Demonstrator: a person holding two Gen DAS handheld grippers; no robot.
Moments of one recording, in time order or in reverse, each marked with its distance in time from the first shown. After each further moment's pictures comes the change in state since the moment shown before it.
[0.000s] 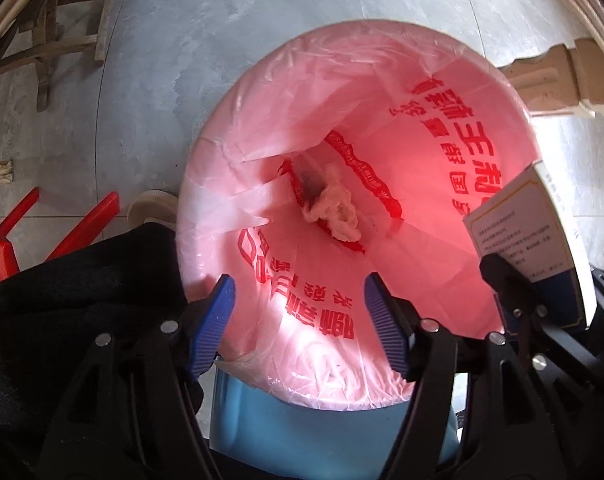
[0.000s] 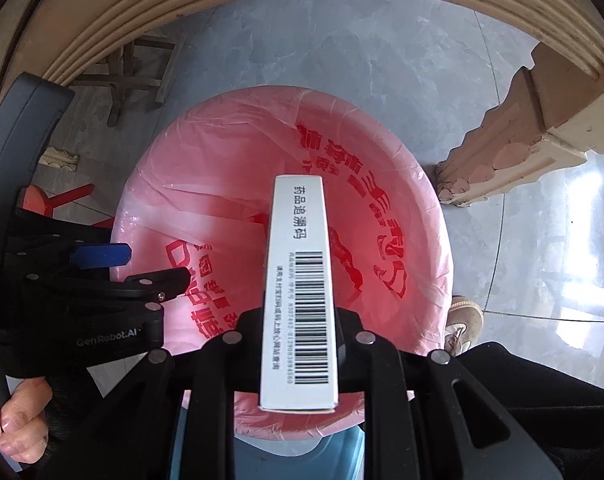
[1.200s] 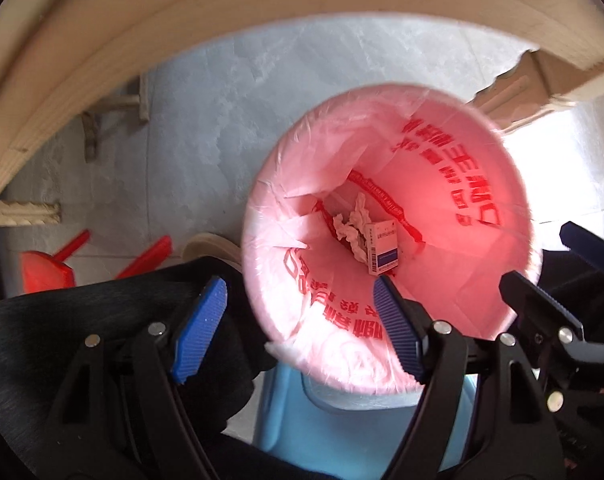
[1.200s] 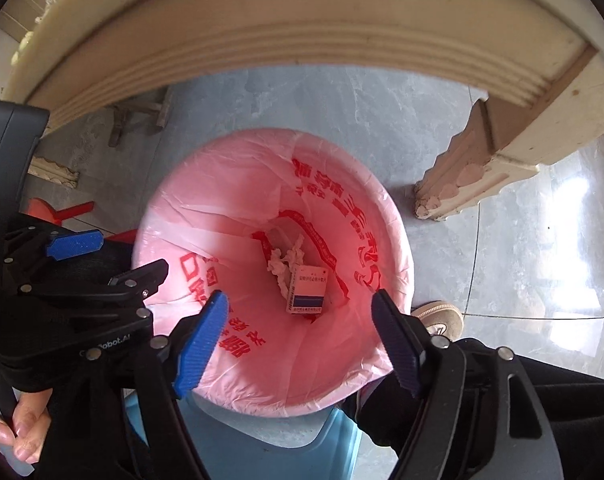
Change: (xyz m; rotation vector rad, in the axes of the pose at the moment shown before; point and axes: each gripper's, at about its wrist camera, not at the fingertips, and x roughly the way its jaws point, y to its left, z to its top) left arm -0.062 -0.012 -0.032 0.093 -0.206 0.160; right arm -0.060 0.007 -0.011 0.019 -0.103 -0.032
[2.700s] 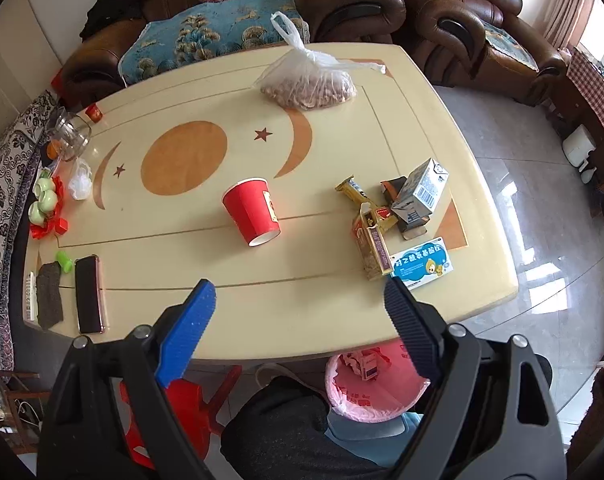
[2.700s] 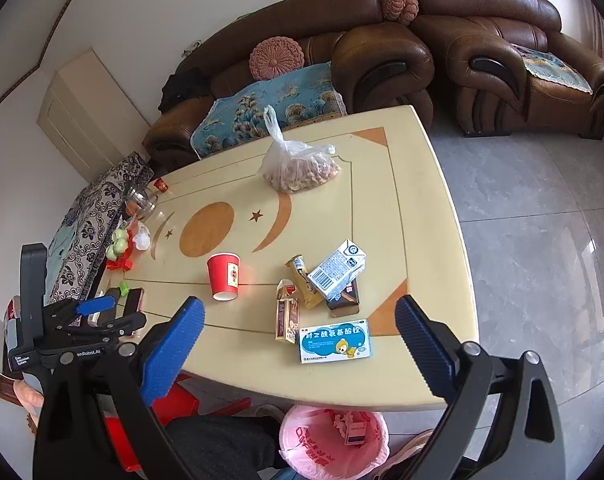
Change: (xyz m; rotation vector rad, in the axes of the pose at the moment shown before) left arm -0.367 0.131 0.129 -0.030 -0.389 -0.065; right arm -0.400 -0.014 0.200 0.098 -0.479 0.186
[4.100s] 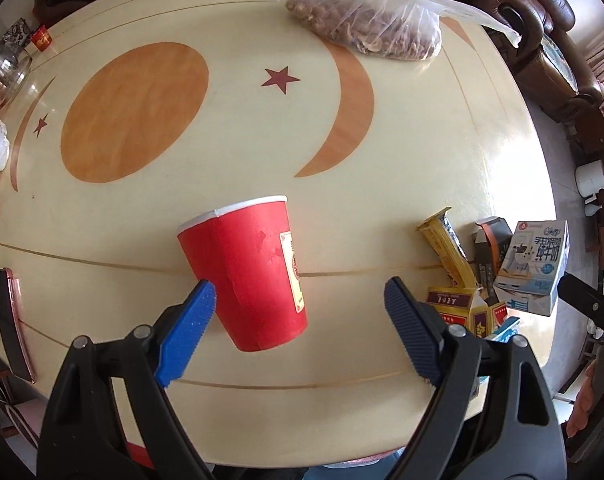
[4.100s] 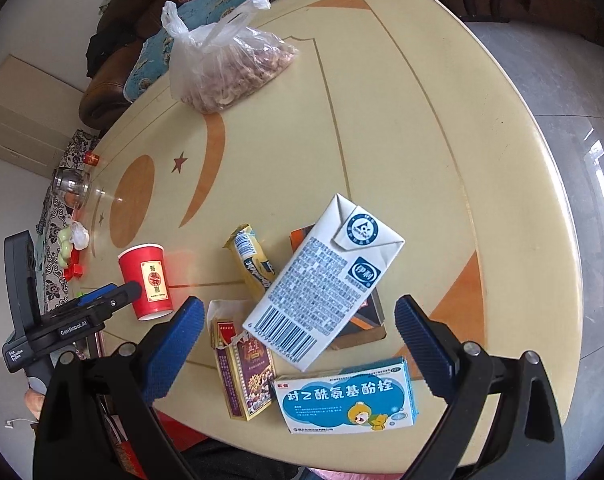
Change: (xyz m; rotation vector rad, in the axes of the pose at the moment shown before) left arm 0.221 0.063 0.080 -0.152 0.210 -0.102; right arm 0.259 -0.051 0.014 0.218 0.328 -0.040
